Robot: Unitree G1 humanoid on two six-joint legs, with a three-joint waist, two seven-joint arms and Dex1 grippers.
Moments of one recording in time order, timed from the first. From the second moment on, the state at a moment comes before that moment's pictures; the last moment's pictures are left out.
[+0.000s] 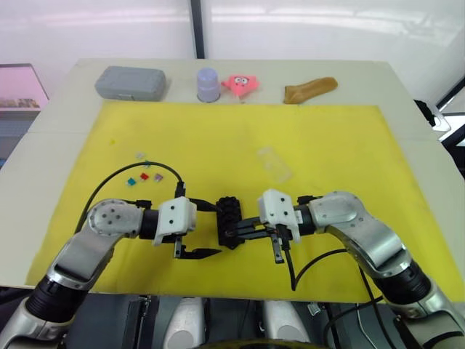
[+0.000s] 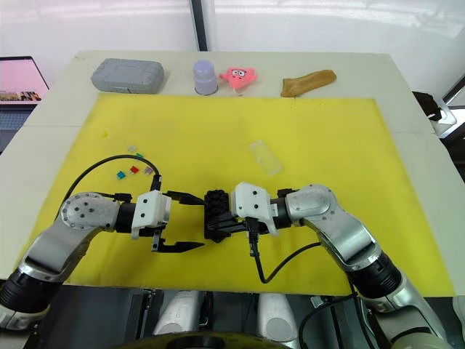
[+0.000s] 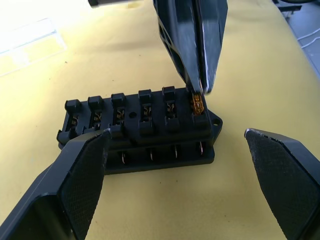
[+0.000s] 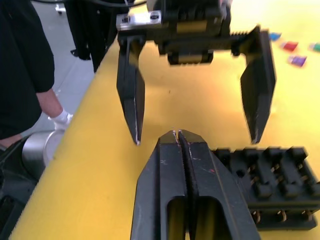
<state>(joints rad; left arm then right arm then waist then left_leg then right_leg) -0.20 0.75 -0.19 -0.38 -0.29 0.23 -1.15 -0.38 -0.63 0.36 -0.43 0.33 0.47 1.08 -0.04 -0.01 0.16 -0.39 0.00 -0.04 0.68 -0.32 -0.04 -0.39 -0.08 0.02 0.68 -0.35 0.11</state>
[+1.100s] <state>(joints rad) -0.12 0.83 0.06 -0.38 -0.54 0.45 -1.15 -0.07 -0.80 -0.33 -0.62 0.58 0.81 0.88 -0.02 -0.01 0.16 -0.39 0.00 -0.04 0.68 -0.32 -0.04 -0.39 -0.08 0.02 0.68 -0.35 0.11</state>
